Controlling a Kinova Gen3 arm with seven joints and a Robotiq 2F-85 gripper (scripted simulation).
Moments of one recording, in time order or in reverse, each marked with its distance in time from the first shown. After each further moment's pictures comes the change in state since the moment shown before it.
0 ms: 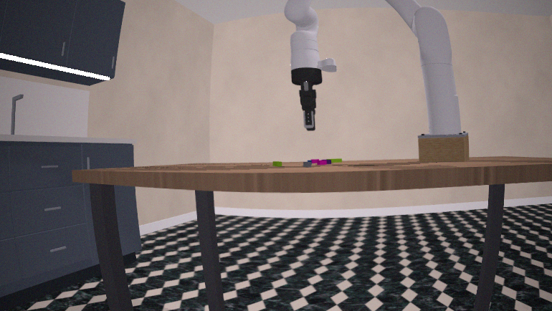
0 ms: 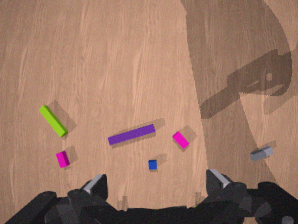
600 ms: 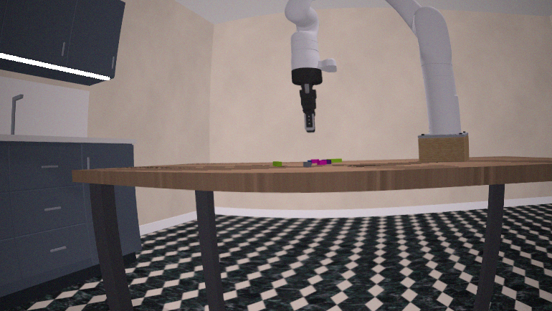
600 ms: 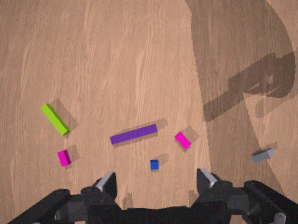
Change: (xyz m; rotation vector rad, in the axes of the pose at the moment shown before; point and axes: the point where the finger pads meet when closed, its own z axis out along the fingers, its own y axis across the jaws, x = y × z) arm 0.000 -0.003 0.000 -0.002 -0.002 -0.015
